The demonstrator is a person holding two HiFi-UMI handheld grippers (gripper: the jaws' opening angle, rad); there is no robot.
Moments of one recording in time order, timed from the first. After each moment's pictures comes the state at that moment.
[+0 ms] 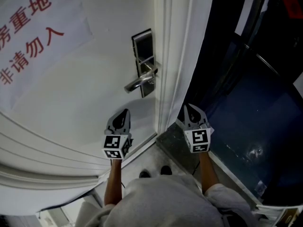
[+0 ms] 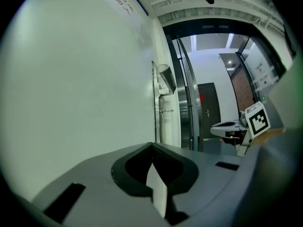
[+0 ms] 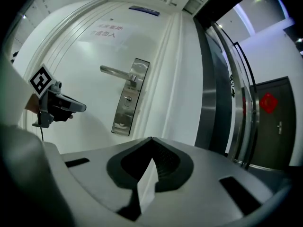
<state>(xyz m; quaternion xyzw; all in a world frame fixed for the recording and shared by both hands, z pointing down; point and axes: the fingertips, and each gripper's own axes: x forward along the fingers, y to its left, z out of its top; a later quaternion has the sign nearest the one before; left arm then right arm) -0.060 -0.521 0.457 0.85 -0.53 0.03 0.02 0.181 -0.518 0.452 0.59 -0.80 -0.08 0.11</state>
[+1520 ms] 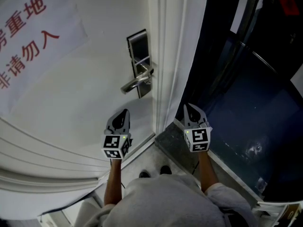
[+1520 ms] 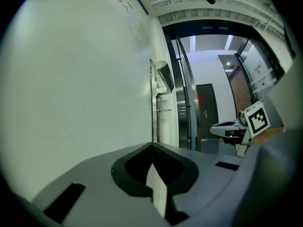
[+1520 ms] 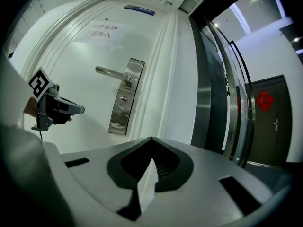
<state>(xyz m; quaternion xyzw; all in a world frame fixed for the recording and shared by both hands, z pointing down) -0.049 -0.524 0.459 0.86 -0.51 0.03 0.02 0.193 -0.516 0.452 0.60 -0.79 -0.07 0.11</state>
